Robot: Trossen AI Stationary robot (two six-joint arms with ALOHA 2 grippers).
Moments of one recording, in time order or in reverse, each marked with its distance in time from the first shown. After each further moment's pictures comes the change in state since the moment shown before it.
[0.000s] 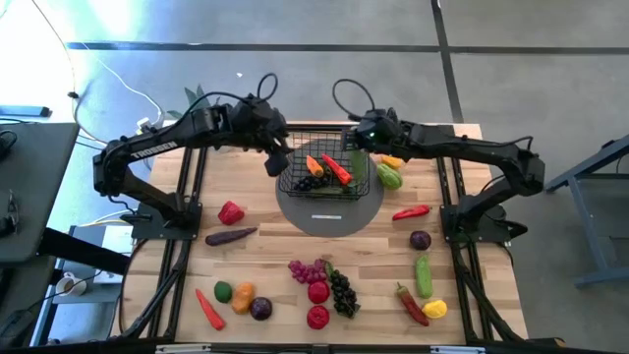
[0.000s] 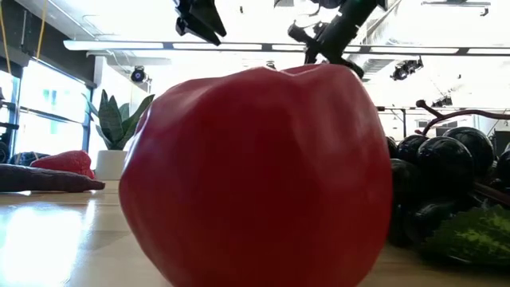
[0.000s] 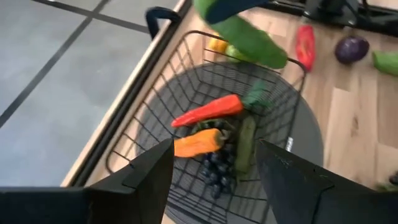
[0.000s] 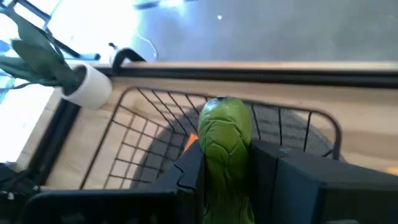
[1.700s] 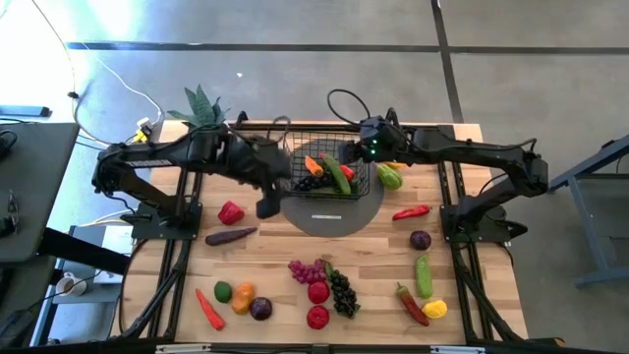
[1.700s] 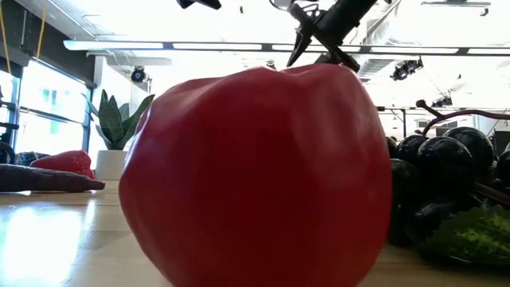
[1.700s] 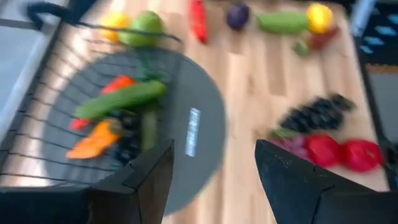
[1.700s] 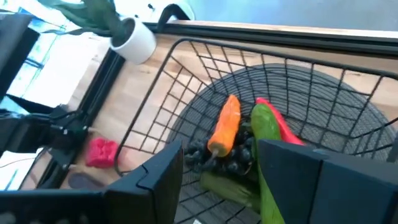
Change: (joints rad) left arm -0.313 0.012 0.053 -0.111 0.064 -0.071; right arm 0.064 -0.040 0.000 0.008 -0.161 -0.055
